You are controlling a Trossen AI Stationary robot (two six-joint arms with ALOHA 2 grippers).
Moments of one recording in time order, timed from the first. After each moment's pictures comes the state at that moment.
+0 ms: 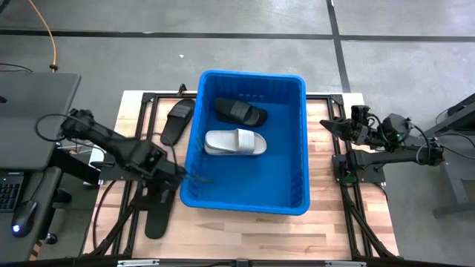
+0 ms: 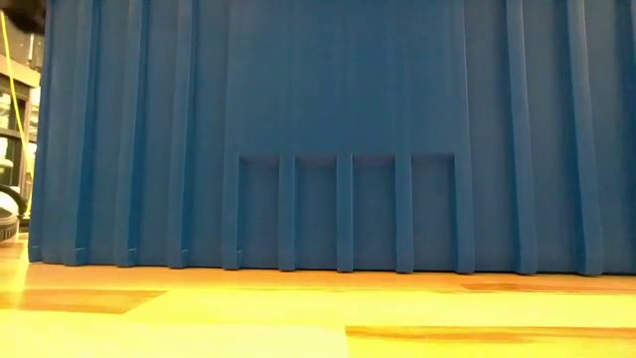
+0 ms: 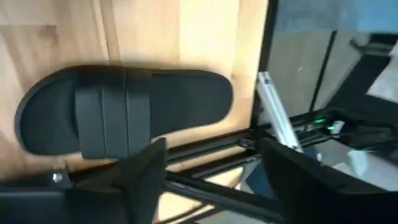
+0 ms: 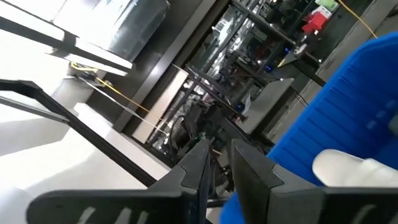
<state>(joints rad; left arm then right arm) -0.33 1.27 1.18 -1.35 0.46 -0.46 0.01 0.28 0.59 -0.06 0.18 0.89</state>
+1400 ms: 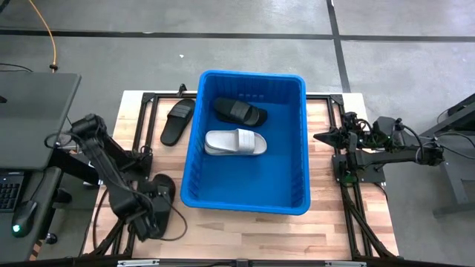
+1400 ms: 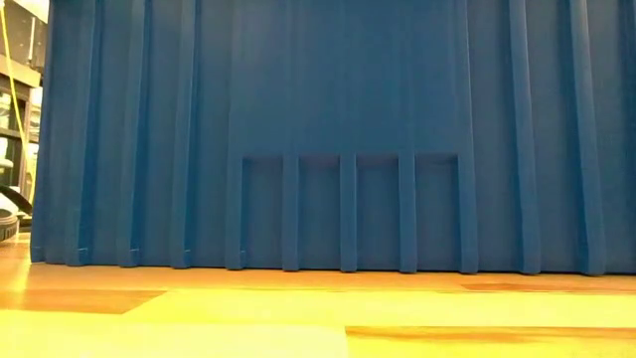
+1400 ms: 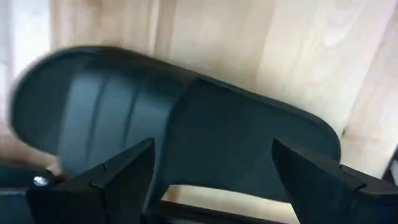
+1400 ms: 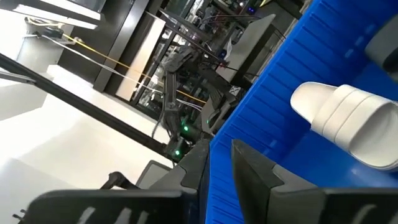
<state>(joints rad) -0.88 1.44 0.95 -1.07 -0.11 -1.19 0.01 0.28 0.59 -0.27 0.05 0.99</state>
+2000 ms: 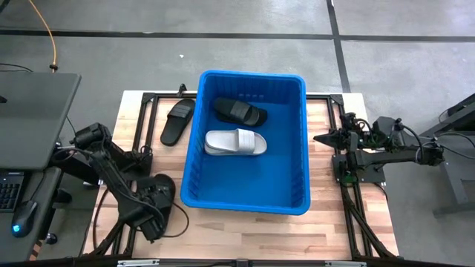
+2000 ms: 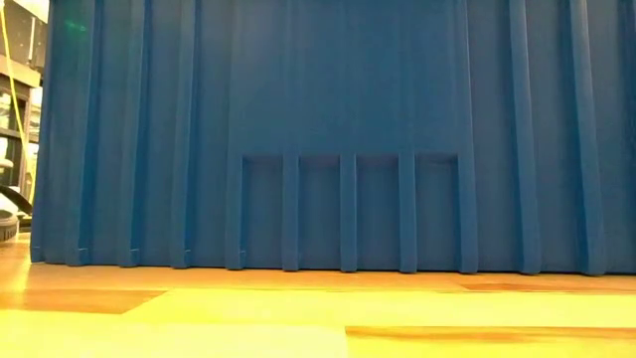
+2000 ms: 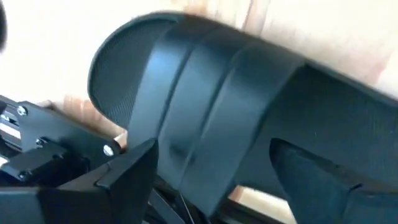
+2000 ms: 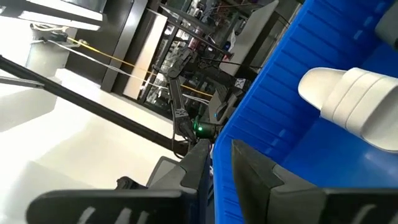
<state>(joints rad) -0.88 1.58 0.95 -1.24 -0.12 -1.26 0.01 0.28 0.59 -0.27 0.02 1.06</state>
